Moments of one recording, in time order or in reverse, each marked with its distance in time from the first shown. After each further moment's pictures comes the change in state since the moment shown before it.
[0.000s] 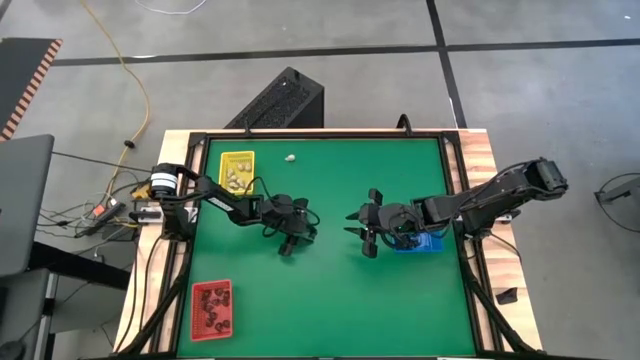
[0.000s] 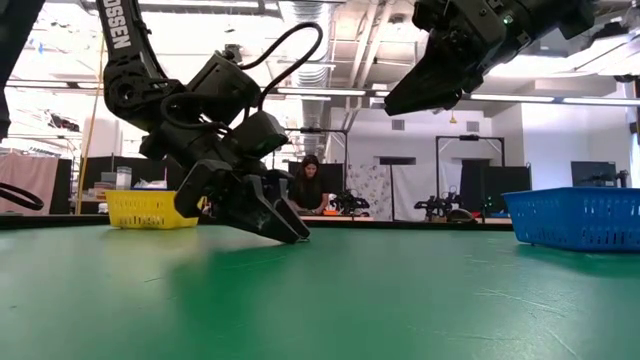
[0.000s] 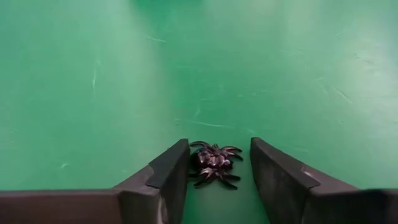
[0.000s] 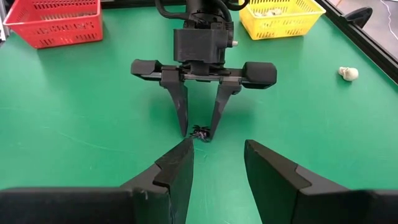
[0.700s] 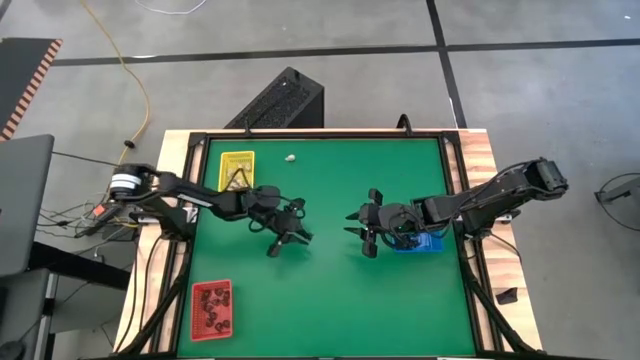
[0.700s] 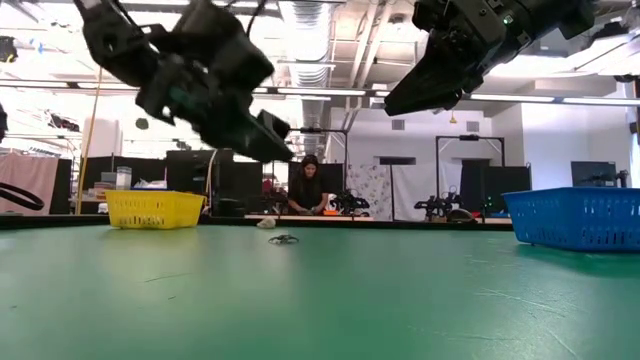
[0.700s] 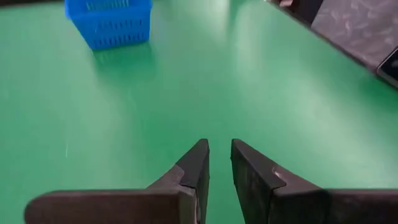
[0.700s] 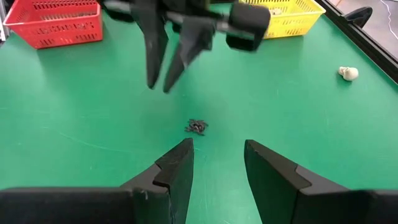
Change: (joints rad) left arm -0.021 -0.294 -0.003 -0.117 0.191 -0.120; right arm 0.000 0.000 0.000 0.000 0.000 0.001
